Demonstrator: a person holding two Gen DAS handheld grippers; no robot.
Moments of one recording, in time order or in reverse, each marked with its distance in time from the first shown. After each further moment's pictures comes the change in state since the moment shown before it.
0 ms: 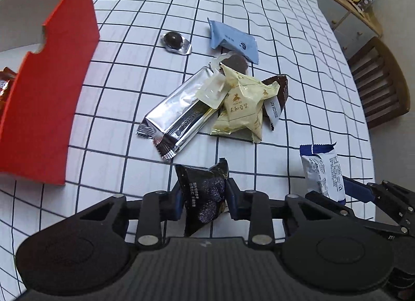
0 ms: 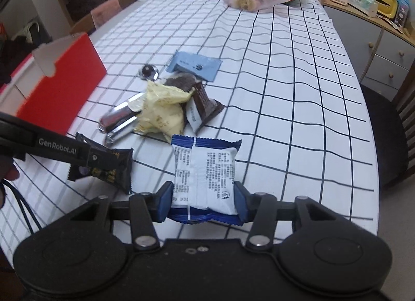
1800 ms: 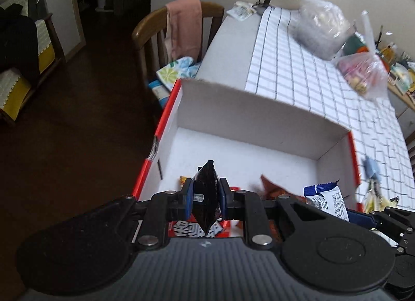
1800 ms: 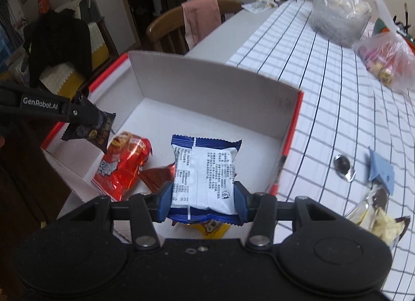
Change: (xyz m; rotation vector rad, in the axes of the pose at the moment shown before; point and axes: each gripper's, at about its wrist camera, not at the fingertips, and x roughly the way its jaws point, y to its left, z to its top) left arm -0.135 0.304 0.061 -0.145 -0.260 0.182; right arm 0.086 0.292 0.116 -0.190 0.032 0.098
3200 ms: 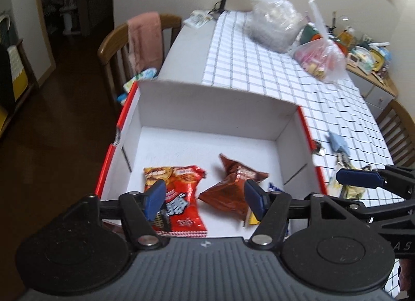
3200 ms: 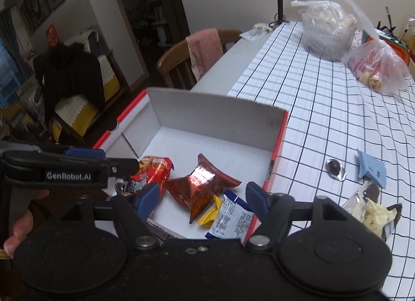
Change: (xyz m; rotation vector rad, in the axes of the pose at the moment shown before) left arm -0.042 -0.035 -0.038 0.145 -0.081 -0.117; right arm -0.083 -0.010 -0.017 0.056 -0.169 0.064
